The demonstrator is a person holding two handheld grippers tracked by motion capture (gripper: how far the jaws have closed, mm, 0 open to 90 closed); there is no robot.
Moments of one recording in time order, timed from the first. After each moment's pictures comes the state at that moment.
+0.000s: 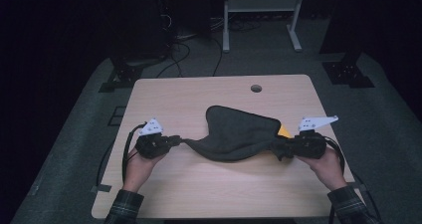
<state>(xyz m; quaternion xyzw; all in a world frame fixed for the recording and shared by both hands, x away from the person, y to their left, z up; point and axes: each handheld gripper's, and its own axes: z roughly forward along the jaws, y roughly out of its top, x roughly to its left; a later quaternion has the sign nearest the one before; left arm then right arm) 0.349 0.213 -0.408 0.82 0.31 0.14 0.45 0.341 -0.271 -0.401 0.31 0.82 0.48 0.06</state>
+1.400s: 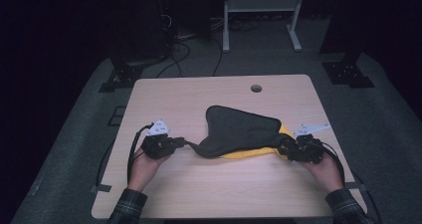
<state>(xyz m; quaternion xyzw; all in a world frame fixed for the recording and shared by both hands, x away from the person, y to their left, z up) 0.354 0.200 -0.417 0.84 0.31 0.13 0.43 0.350 -0.273 -0.448 0.39 0.84 0.37 0.12</state>
